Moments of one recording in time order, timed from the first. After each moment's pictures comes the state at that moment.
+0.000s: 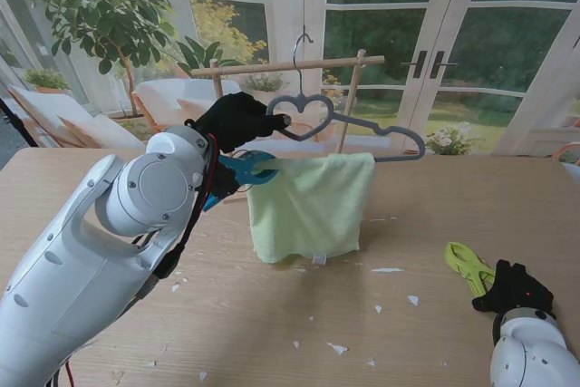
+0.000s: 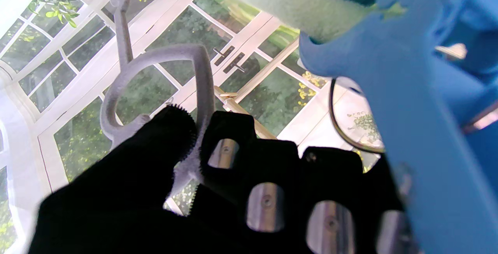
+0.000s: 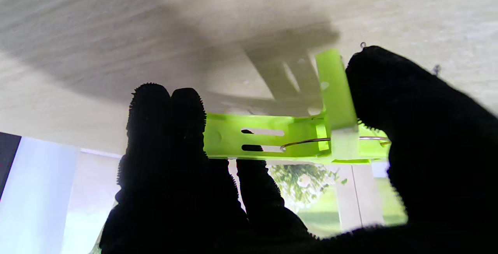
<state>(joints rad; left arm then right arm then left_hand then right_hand) 1.13 -1.12 -1.02 -1.98 0.33 0.61 -0.23 -1.95 -1.09 1.61 -1.66 -0.99 0.43 -0.04 0.55 -0.31 0.68 -0.07 1.08 0.03 1.35 1.47 1.31 0.07 1.55 1.08 1.24 0.19 1.77 0.98 1.04 0.50 1.78 1.28 0.37 -0.83 0.98 -0.06 0.36 0.27 0.61 0.83 0.40 0.25 0.84 0.46 0.67 0.11 0.89 0.52 0.65 0.05 1.13 0.10</state>
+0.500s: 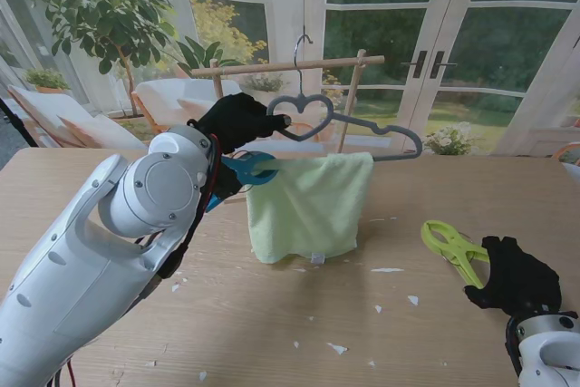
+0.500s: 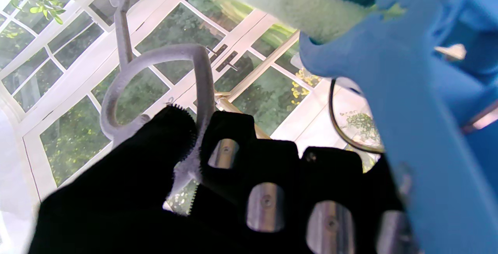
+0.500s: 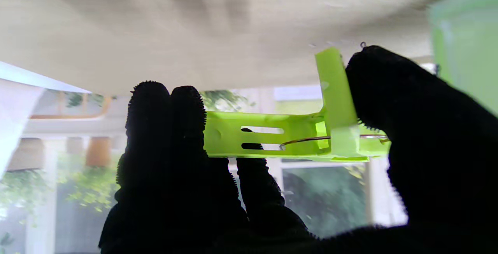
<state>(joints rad) 1.12 -1.12 -1.00 -1.98 0.34 0.67 -0.21 -2.21 -1.11 1.77 -2.04 -1.03 0.16 -0.08 0.55 -0.31 0.68 -0.07 1.08 0.03 1.35 1.47 1.31 0.07 1.55 1.07 1.24 0.19 1.77 0.98 1.04 0.50 1.78 1.28 0.37 -0.83 0.98 -0.06 0.37 0.26 0.62 0.81 0.42 0.25 0.84 0.46 0.69 0.11 0.89 0.53 0.67 0.05 1.14 0.10</state>
